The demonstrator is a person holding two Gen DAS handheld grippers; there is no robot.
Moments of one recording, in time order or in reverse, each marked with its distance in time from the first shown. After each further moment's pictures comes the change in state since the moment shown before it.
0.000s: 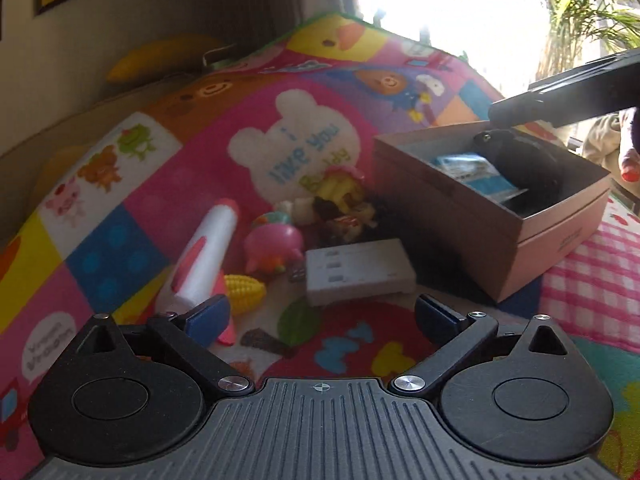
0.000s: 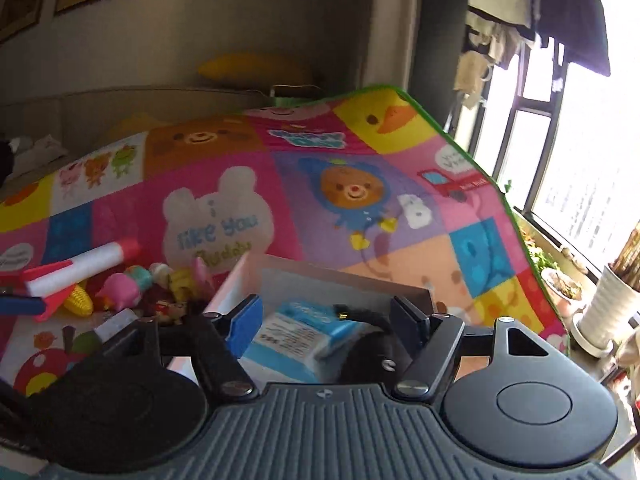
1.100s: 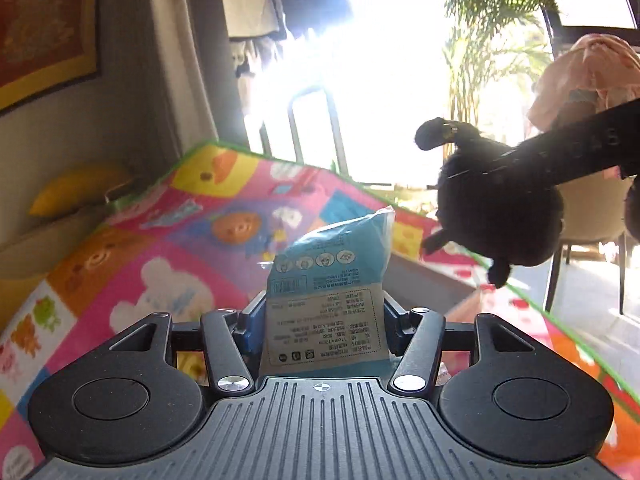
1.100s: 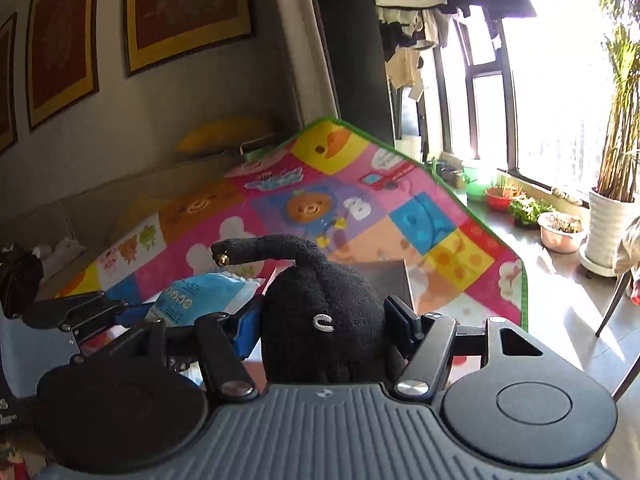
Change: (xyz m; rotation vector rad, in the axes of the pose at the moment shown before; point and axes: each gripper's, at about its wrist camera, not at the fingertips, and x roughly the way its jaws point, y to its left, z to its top) left arm -0.064 -0.150 0.080 0.192 -0.305 -0.205; right arm -0.143 -0.090 -0.036 0.348 -0.109 -0.012
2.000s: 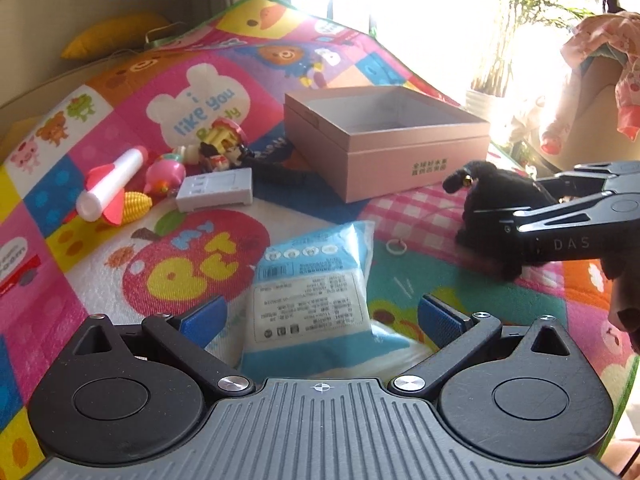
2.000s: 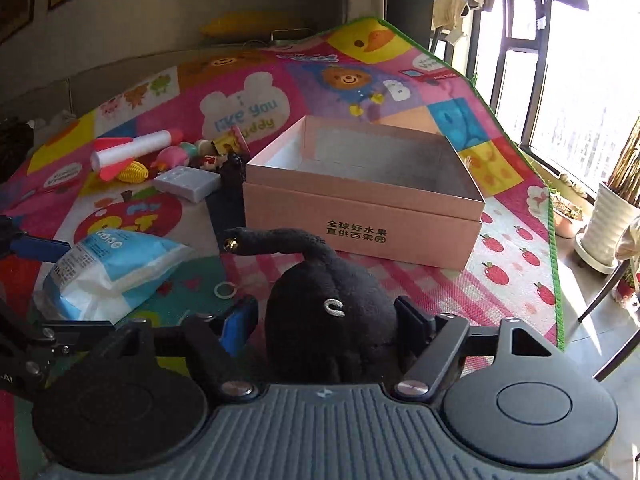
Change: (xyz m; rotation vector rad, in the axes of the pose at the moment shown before) left arm -0.077 0.019 -0.125 -0.218 0.343 0.024; right arm 0.025 0.046 -0.137 -0.204 0.225 -0.037
